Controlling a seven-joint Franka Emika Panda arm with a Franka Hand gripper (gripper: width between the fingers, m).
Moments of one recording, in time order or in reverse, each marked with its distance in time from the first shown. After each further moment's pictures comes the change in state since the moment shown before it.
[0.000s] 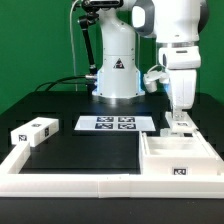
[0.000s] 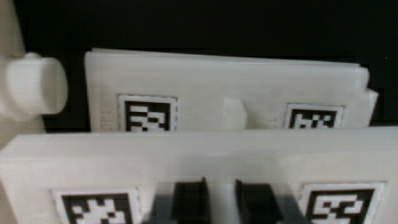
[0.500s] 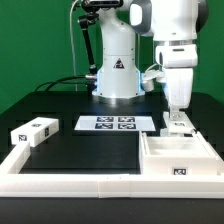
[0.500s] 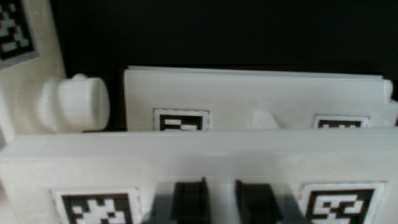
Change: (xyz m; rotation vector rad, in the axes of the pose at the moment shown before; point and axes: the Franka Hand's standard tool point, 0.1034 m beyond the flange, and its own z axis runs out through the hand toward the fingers) arm -0.008 0.014 -0.004 -0.007 -0.003 0.019
